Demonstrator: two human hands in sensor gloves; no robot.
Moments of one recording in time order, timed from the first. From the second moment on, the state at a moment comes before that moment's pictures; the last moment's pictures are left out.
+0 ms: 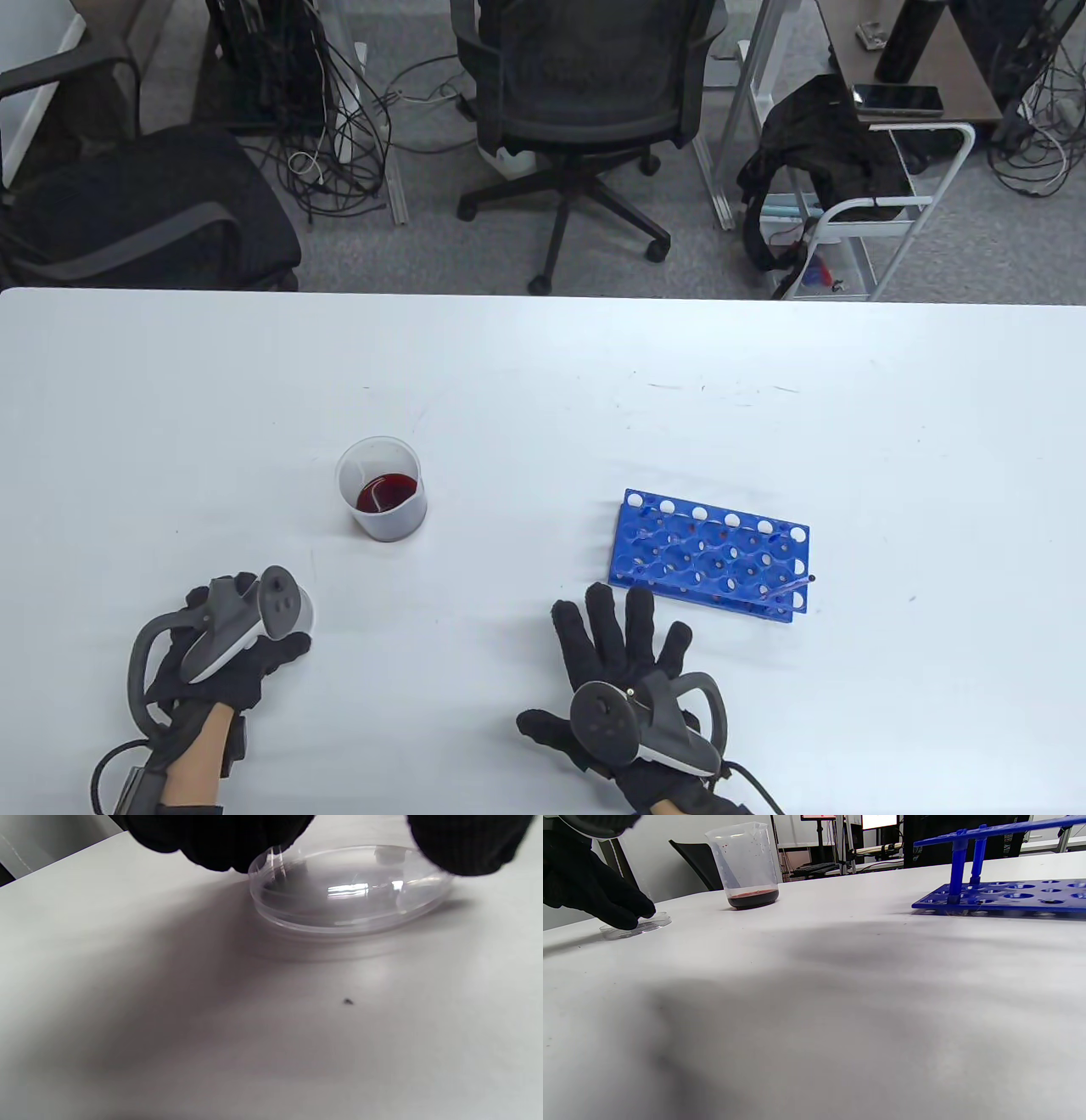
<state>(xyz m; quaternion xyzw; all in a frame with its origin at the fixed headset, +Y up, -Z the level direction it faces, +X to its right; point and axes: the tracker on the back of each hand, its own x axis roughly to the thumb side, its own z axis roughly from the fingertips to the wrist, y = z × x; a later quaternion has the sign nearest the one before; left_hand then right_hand) -0.311 -0.761 -0.188 -0.21 0.08 -0.10 0.97 0.072 -0.749 -0.124 0.23 0.10 0.97 0.08</state>
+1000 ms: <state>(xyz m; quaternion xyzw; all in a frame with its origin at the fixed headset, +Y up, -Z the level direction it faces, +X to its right) -0.116 -0.766 -0.135 -0.17 -0.24 -0.15 0.94 0.078 -0.747 -0.126 0.21 0.09 0.97 0.08</state>
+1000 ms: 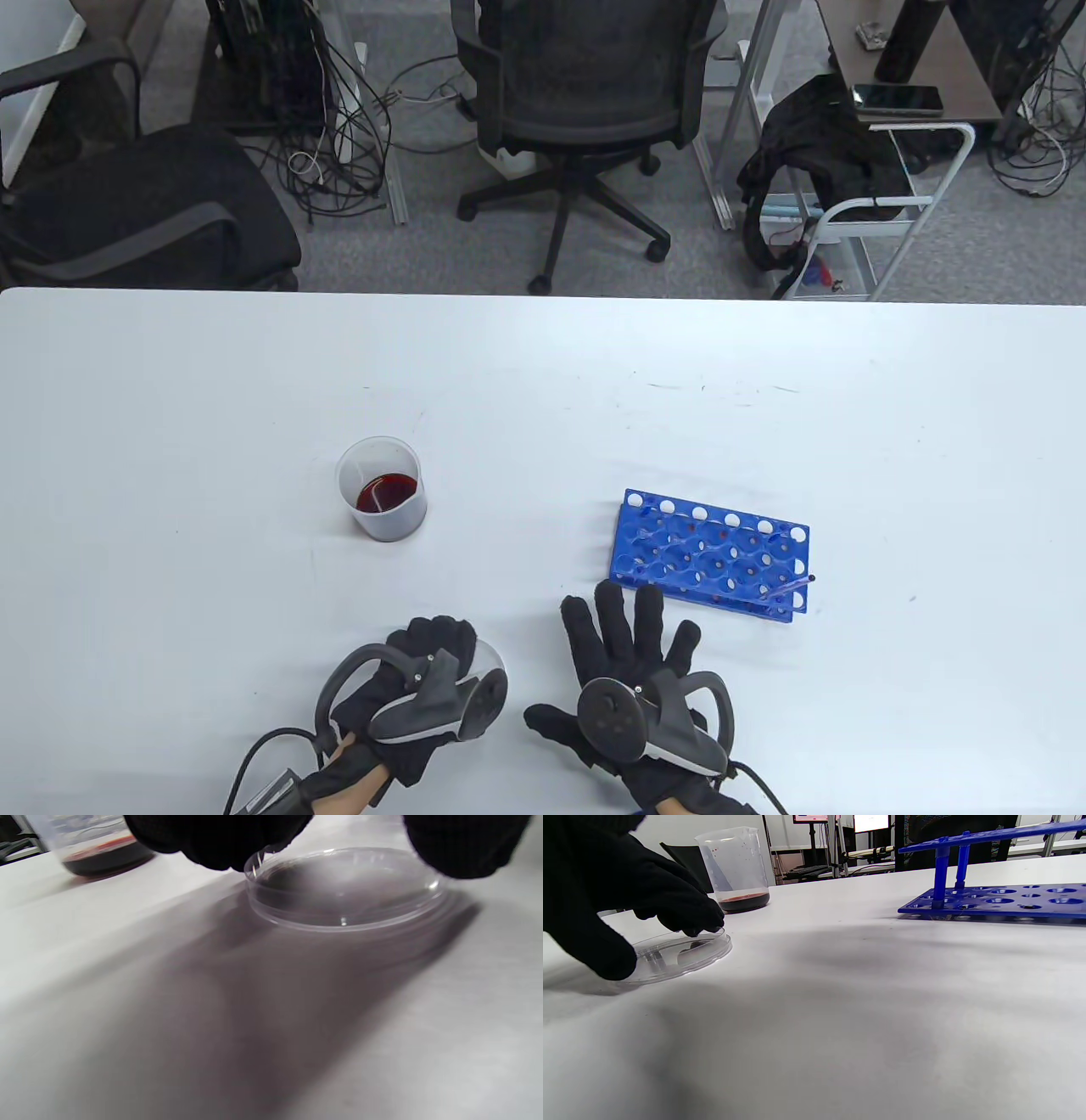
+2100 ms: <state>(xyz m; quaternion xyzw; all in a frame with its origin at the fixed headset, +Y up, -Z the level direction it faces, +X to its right) -0.216 -0.732 -0.139 -0.14 -0.08 -0.07 0.99 0.081 -0.746 -0.128 0.21 0.08 0.97 0.10</state>
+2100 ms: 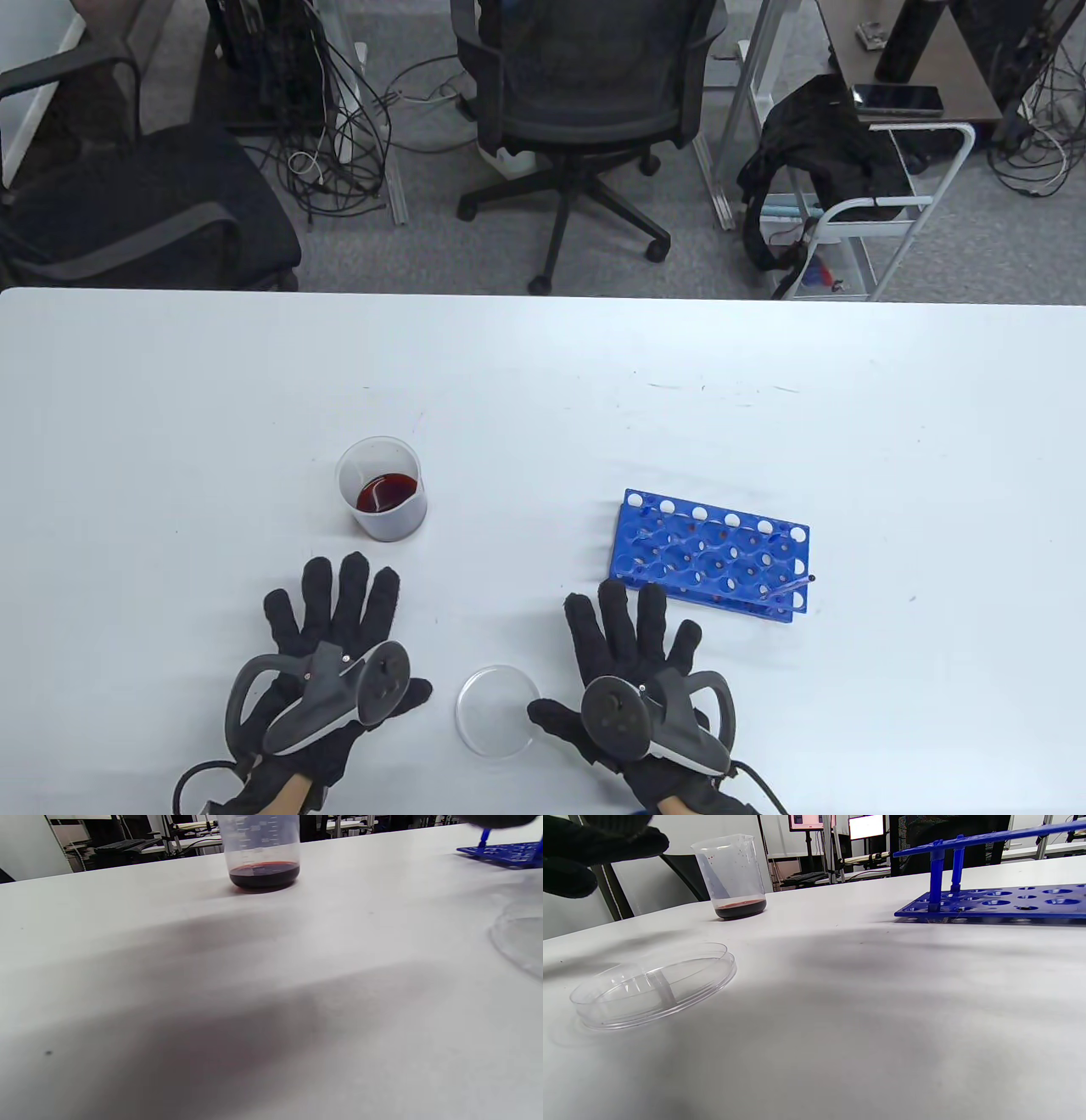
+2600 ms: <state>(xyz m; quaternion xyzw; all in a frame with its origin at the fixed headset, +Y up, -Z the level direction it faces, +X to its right) -0.223 -0.736 -0.139 -0.15 -0.07 -0.04 0.99 0.161 -0.687 -0.118 0.05 -0.22 0.95 0.21</state>
